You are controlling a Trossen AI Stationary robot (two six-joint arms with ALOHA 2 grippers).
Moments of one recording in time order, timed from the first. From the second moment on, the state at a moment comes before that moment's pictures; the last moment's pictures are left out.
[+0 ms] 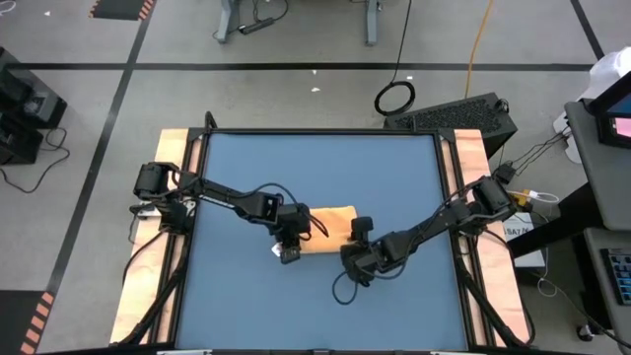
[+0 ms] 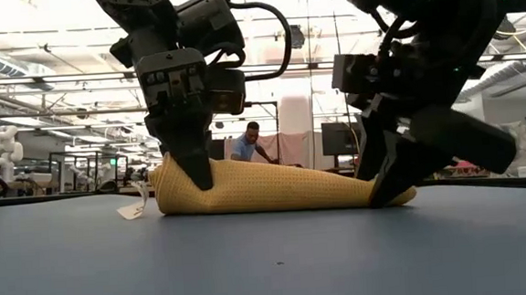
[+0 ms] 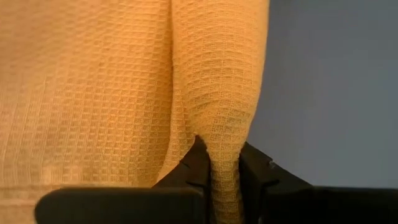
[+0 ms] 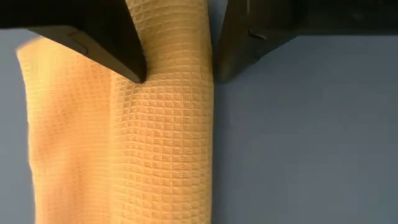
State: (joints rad) left arm -0.06 1.77 1.01 -0.35 0.28 -0.36; right arm 0.39 1.83 1.00 -0.42 0.49 0.21
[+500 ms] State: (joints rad) left arm -0.06 1.77 1.01 -0.35 0.31 -0.35; right arm 0.28 1.81 1.00 -0.42 0.31 0.14
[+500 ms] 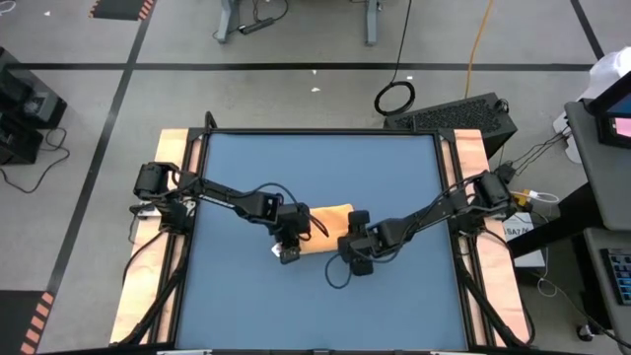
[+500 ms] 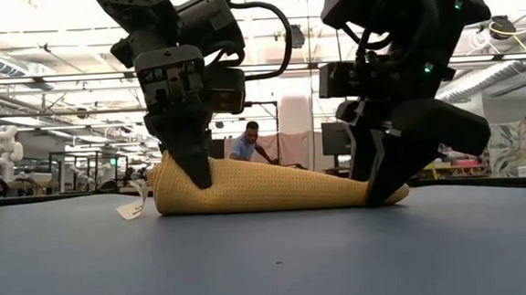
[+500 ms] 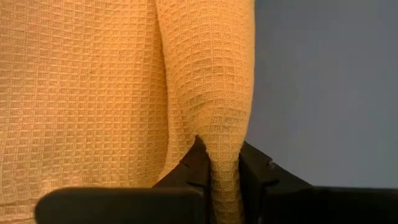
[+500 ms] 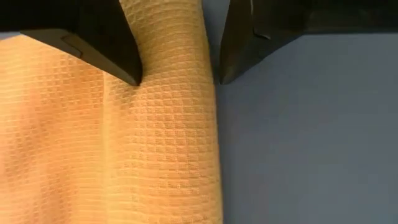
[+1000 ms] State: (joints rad) left arm -0.06 1.77 1.01 -0.36 0.31 -0.33; right arm 0.28 1.77 1.00 -0.44 0.39 0.02
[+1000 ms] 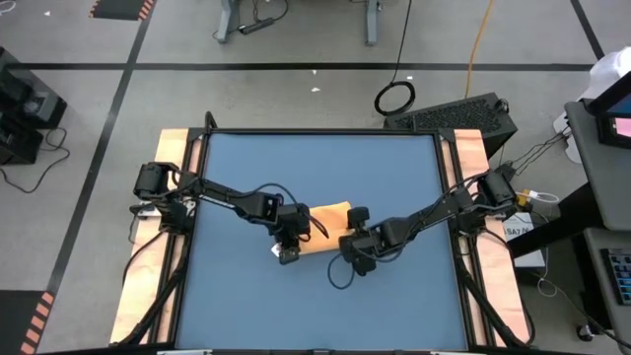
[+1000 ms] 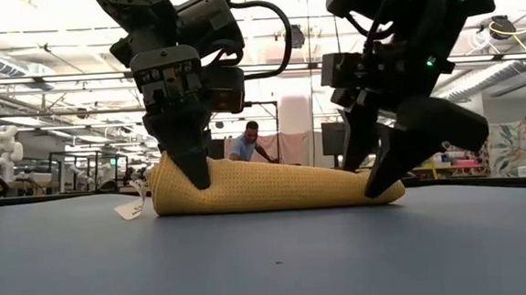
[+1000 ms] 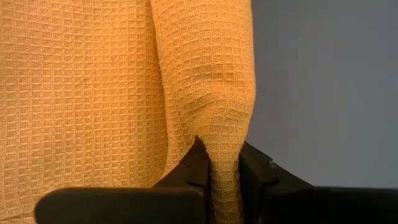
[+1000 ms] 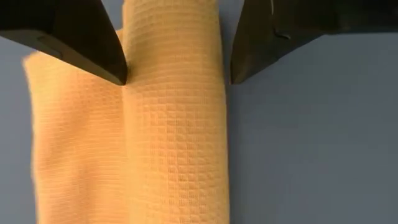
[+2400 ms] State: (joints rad) left arm -0.29 1.60 1.01 -0.50 -0.12 -0.27; right arm 0.11 1.83 1.00 -0.38 -0.25 0.12
